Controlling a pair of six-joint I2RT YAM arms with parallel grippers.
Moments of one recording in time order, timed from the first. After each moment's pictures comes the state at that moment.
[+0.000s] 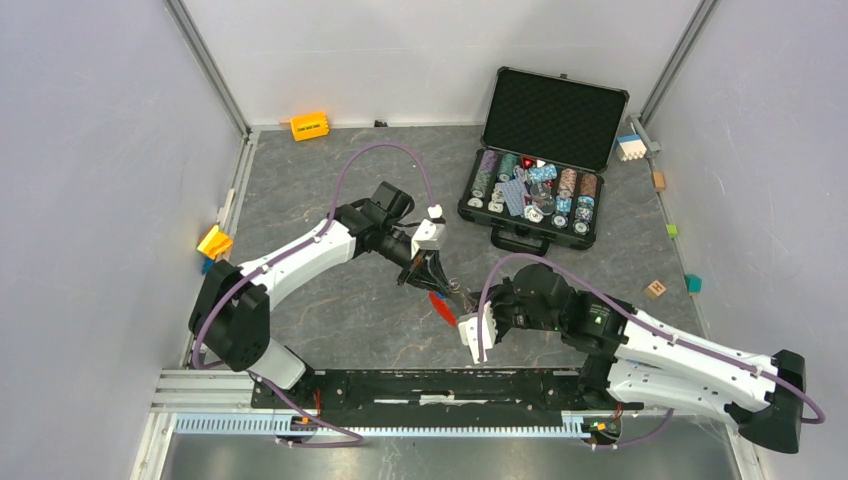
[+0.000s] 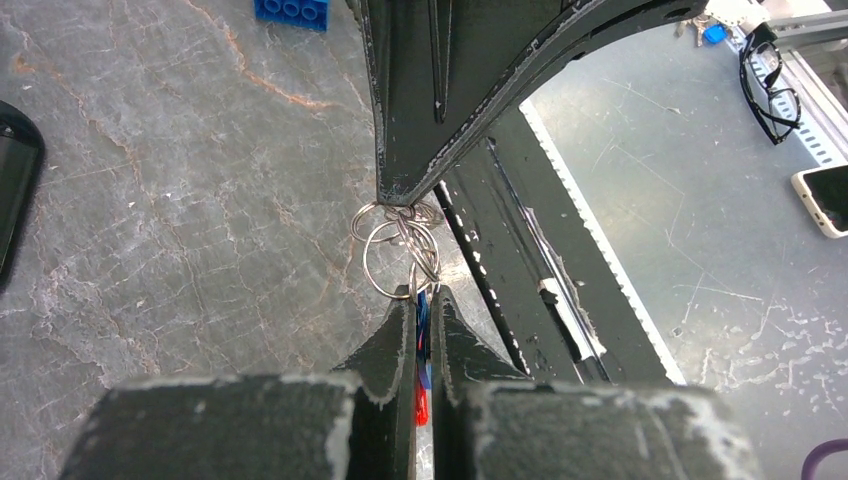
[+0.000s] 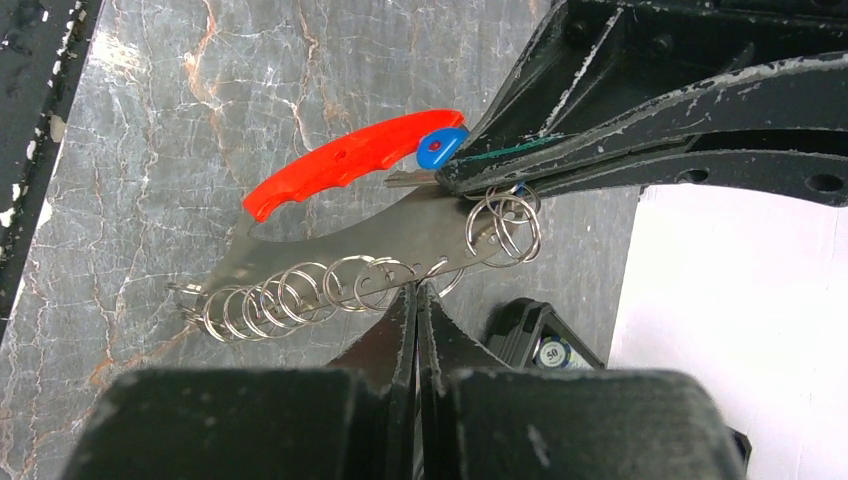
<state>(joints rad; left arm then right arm) -0.65 1.53 1.11 -0.62 1.25 0.79 1.08 0.83 0.68 -0.40 -0.15 -1.03</state>
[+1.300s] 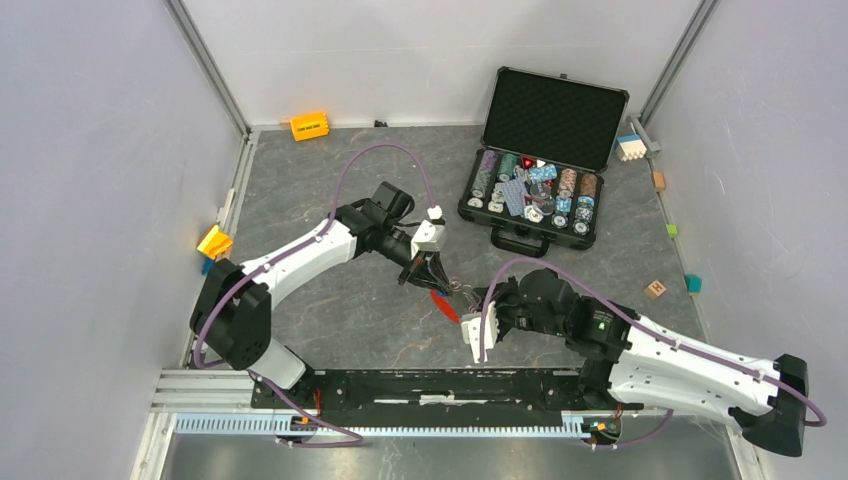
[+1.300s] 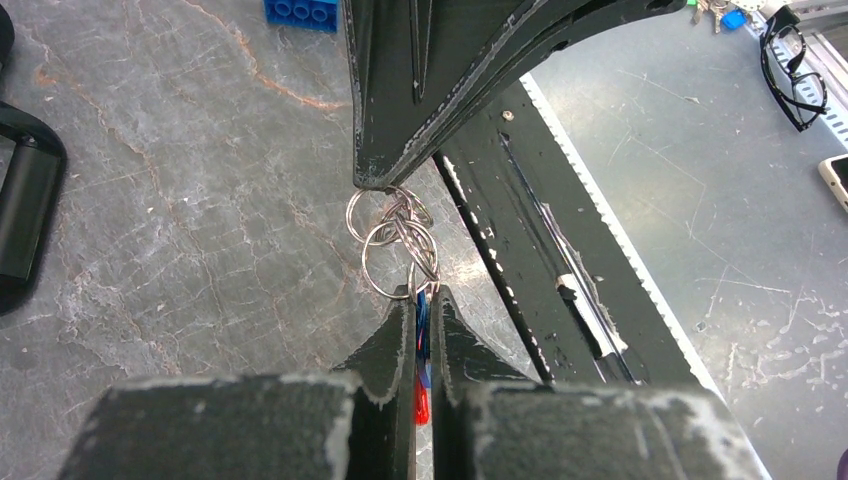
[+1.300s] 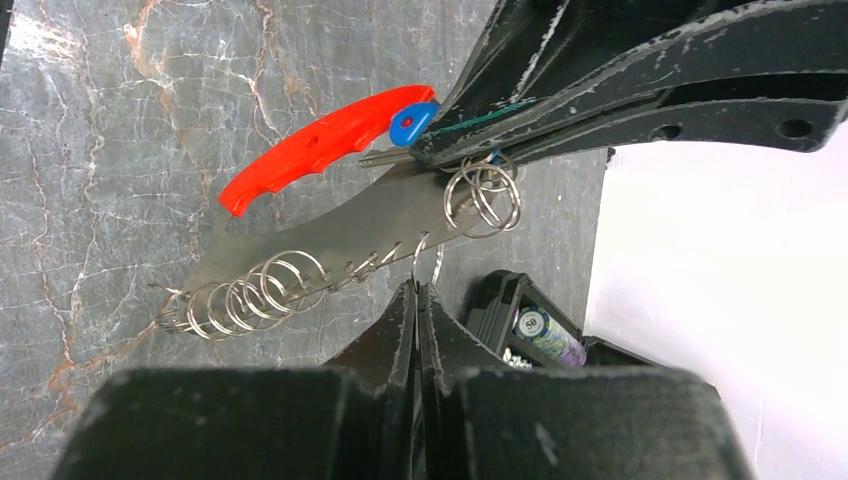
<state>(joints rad) -0.65 1.54 1.11 -0.60 1.24 0.83 1.08 0.78 0.62 -0.34 -0.05 -1.03</state>
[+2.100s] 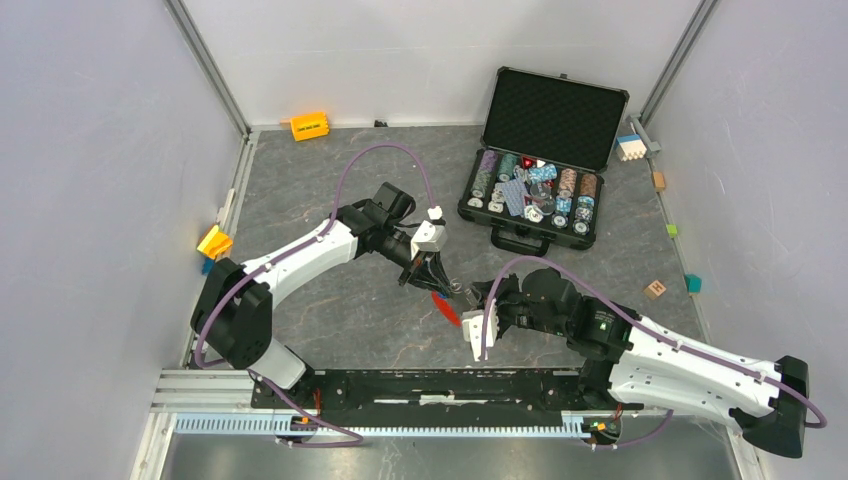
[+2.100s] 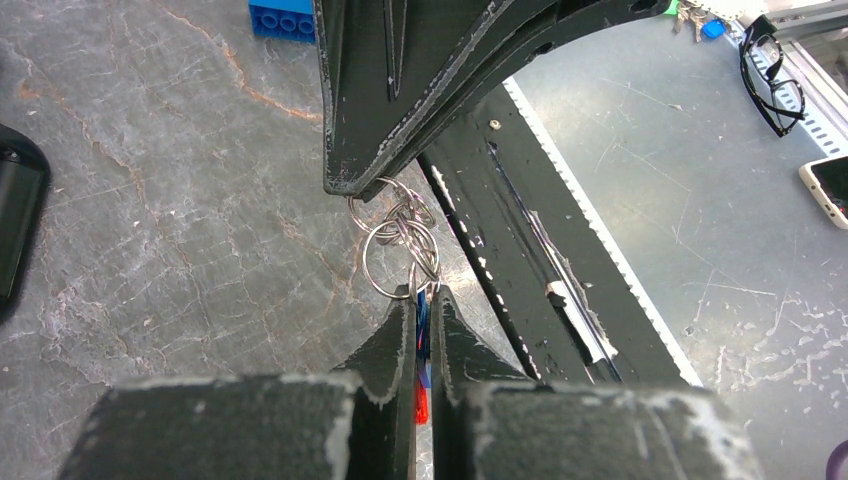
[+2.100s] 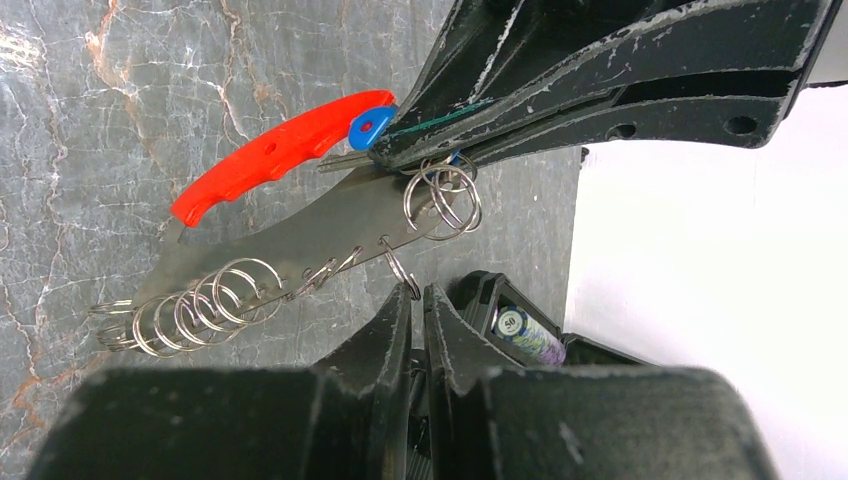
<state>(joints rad) -0.65 1.54 1.11 -0.60 1.27 0.83 1.08 0.77 0.61 -0.30 -0.04 -1.04</state>
